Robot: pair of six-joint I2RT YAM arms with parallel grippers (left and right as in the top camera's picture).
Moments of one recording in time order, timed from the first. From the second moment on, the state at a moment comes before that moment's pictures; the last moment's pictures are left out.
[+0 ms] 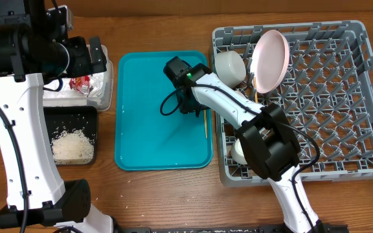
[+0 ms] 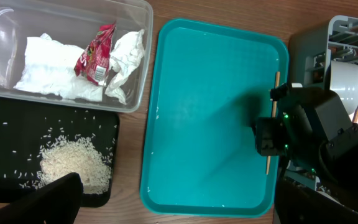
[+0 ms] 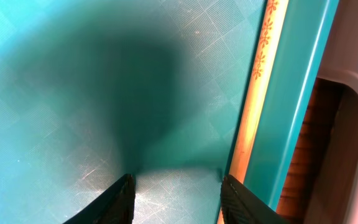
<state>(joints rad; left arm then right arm) 0.08 1.77 2.35 -1.67 0.14 -0.15 0.65 2.34 1.89 -1.00 0.18 0.47</state>
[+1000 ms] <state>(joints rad) 0.08 1.77 2.35 -1.67 0.14 -0.15 0.65 2.34 1.90 -1.04 0.23 0.46</state>
